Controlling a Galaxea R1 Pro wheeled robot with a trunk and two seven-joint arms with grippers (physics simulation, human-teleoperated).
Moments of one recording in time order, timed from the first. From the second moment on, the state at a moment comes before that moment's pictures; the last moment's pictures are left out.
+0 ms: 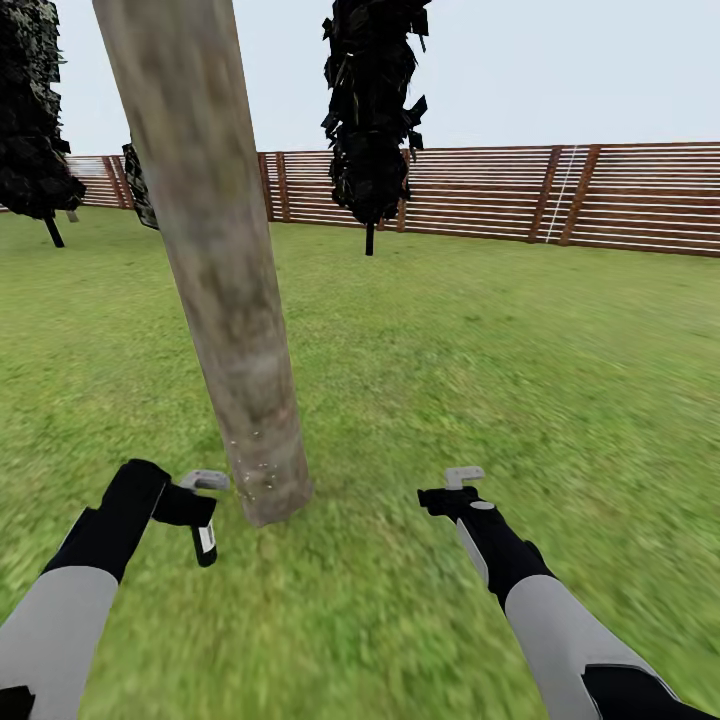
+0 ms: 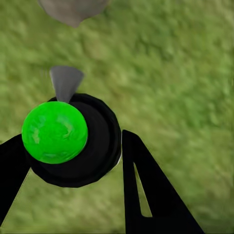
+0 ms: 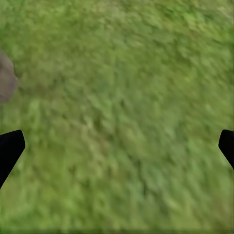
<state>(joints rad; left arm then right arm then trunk) -0.77 0.19 0.12 -0.91 -0.56 1.01 -0.78 -0.78 0.09 -0.05 -0.54 0.14 0.23 0.03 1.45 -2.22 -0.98</state>
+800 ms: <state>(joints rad) -0.81 0.21 0.03 -1.03 -0.55 1.01 -0.85 -0.78 0.08 -0.05 -0.54 0.14 0.23 0.03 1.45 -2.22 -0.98</state>
